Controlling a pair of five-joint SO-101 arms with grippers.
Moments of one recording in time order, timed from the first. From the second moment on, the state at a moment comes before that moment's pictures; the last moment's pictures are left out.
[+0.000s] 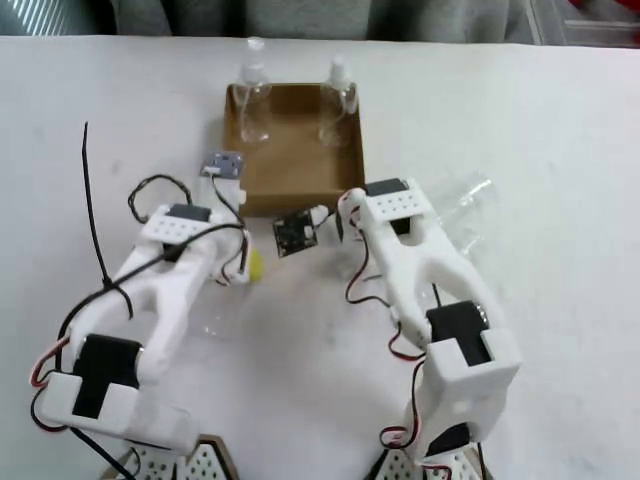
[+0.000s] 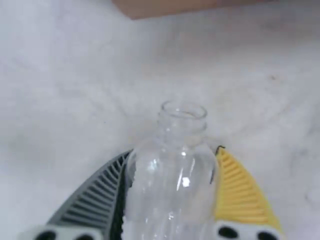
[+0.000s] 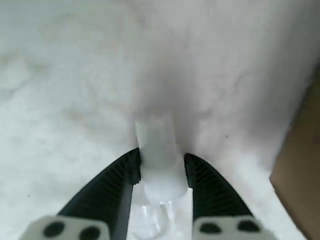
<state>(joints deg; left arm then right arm) 3.6 1.8 36.6 53.0 5.8 -17.5 15.7 15.6 61.2 89.4</state>
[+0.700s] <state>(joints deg) 3.6 1.8 36.6 53.0 5.8 -16.2 15.8 -29.4 95.5 32.2</state>
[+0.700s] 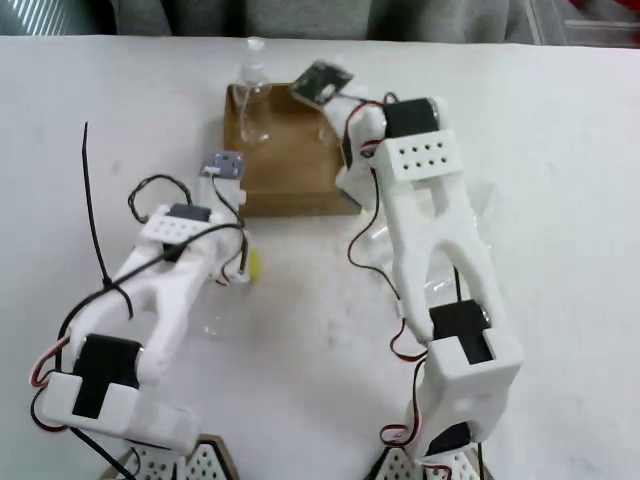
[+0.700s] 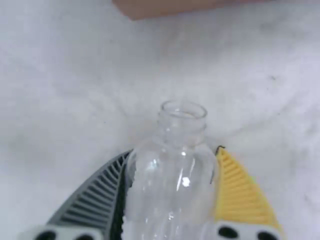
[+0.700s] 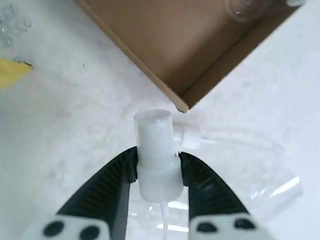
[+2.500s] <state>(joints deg) 3.7 -66.2 88.2 13.3 5.6 -23.1 8.1 -38.6 86.5 -23.3</state>
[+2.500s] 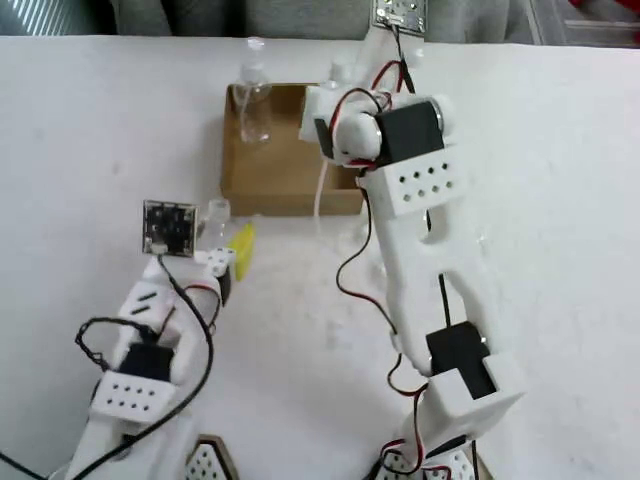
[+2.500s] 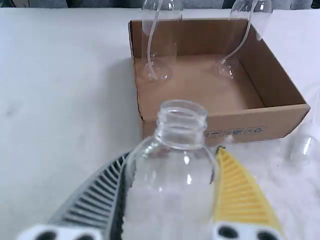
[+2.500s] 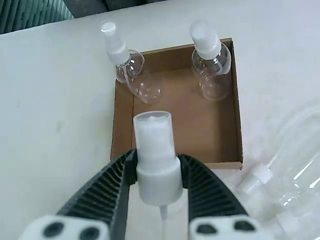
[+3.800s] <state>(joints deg) 6.2 -82.1 97.6 5.2 5.5 -30.4 8.1 -45.5 71.6 -42.7</state>
